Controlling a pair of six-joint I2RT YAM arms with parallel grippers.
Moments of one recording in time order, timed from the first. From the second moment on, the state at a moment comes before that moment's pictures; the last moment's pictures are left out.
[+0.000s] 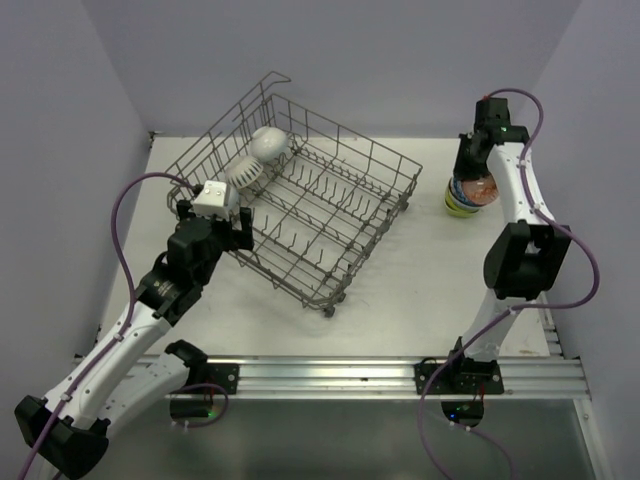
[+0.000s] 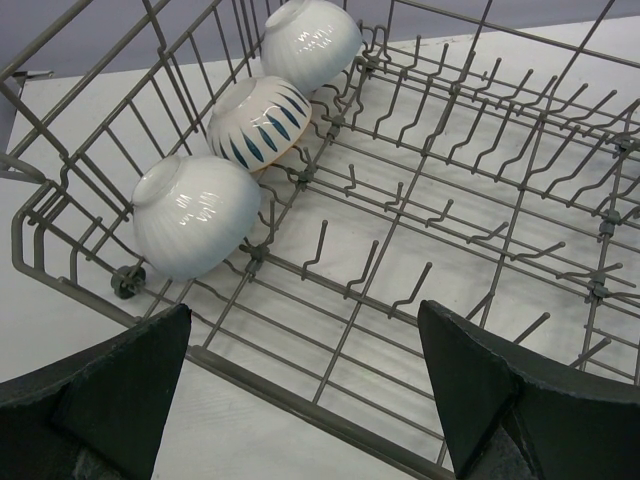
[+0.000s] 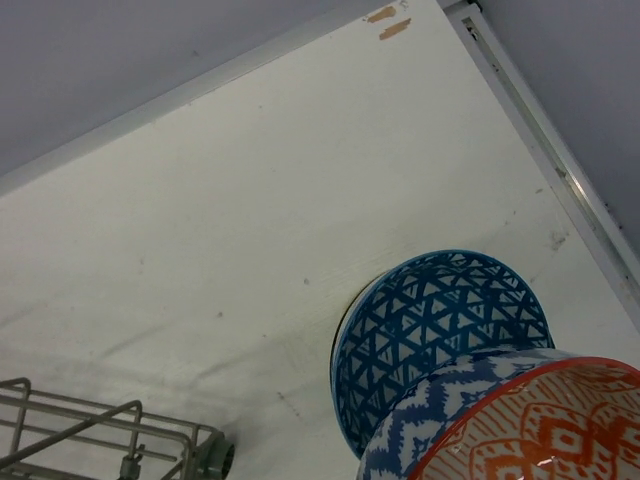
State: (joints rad) left arm -0.51 0.78 0.76 -0.25 -0.38 -0.11; right arm -0.06 1.86 1.84 -0.95 0.06 0.19
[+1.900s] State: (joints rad) left arm -0.51 0.78 0.76 -0.25 -0.36 -0.11; right arm -0.04 1.89 2.09 -1.00 0.06 0.19
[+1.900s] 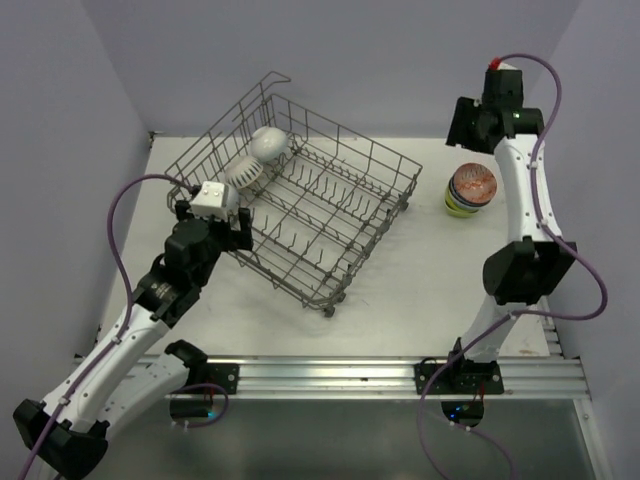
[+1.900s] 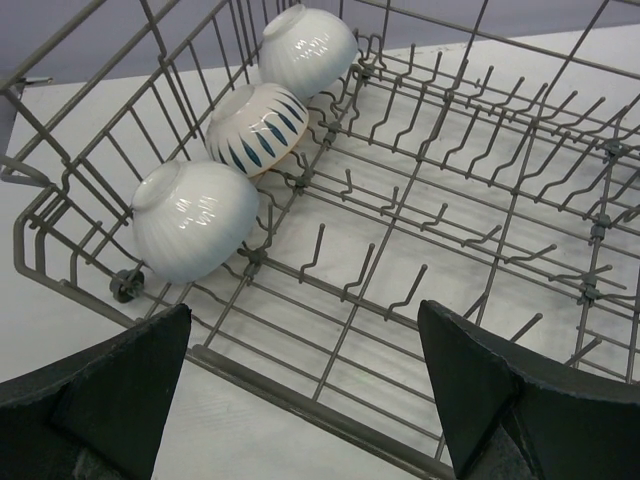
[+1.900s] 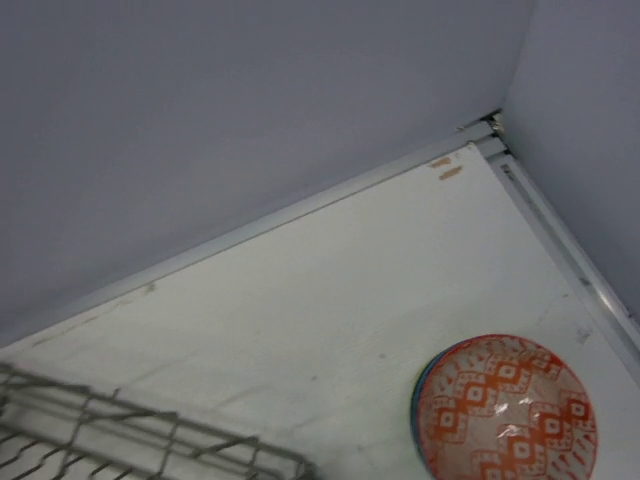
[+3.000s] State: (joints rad) left arm -0.51 0.91 0.75 -0.25 -0.58 -0.15; right arm 0.75 2.29 2.10 -0.25 -0.02 1.04
